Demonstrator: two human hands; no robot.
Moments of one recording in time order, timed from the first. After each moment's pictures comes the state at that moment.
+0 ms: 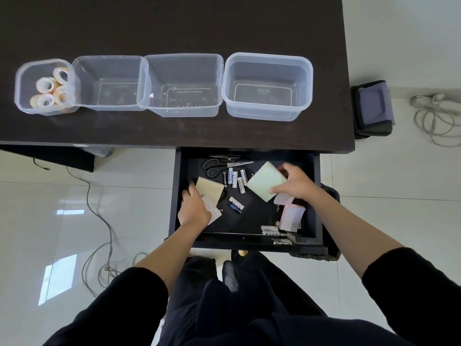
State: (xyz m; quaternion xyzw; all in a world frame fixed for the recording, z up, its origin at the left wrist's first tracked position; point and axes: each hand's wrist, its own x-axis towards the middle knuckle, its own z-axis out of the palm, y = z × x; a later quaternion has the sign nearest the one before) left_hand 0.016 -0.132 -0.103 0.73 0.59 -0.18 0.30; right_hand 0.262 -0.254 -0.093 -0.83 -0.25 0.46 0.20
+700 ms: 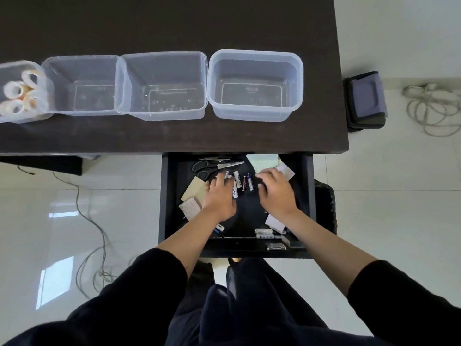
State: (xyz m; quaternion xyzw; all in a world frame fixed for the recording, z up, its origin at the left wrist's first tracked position) left_hand 0.090 -0.143 -0.120 0.89 0.33 -0.23 0.23; right_hand 0.214 -0.263 -0.120 -0.85 -0.44 0.16 0.25
